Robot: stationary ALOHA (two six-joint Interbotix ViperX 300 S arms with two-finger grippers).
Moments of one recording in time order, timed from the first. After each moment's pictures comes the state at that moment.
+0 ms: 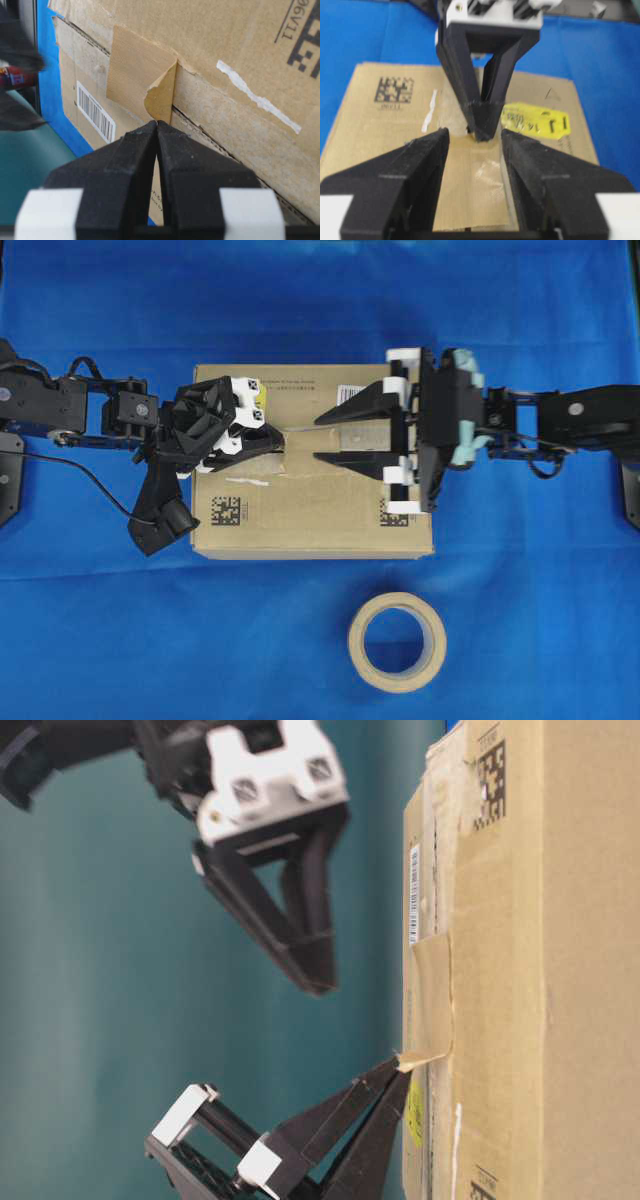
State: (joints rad) left arm 0.04 -0.18 0.79 -0.02 -0.03 1.45; right arm -0.02 -0.07 0.75 0.05 -0.44 0.03
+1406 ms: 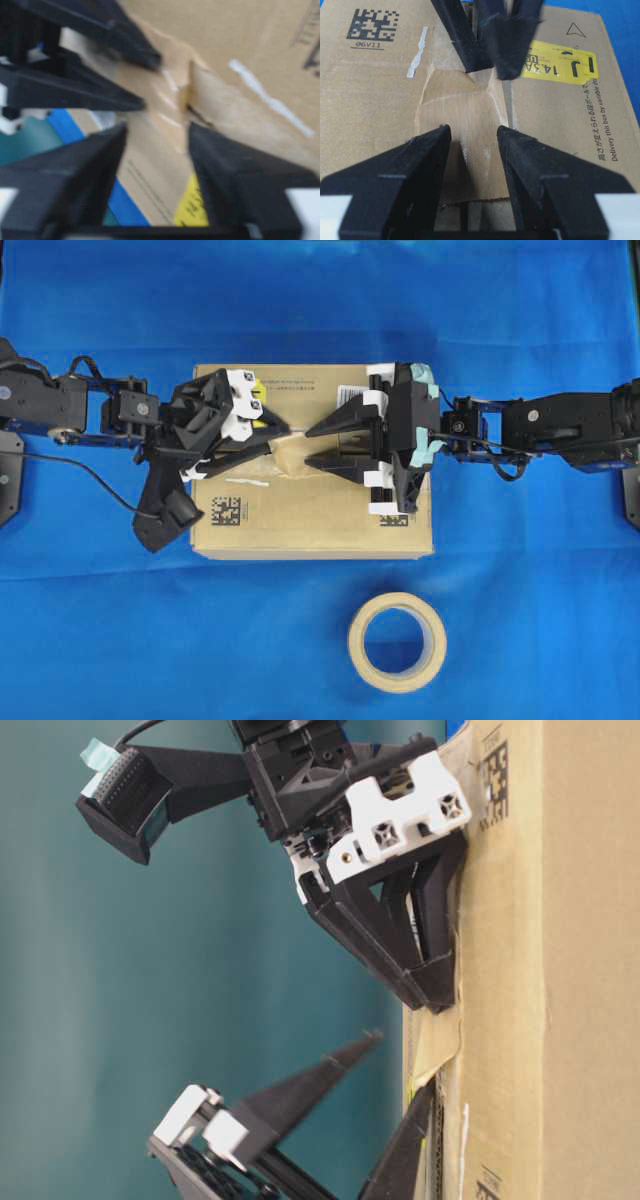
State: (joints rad) left arm 0.05 -0.18 0.79 -0.02 0.00 1.36; right arm -0.05 0.07 0.74 0.05 -0.44 0.03
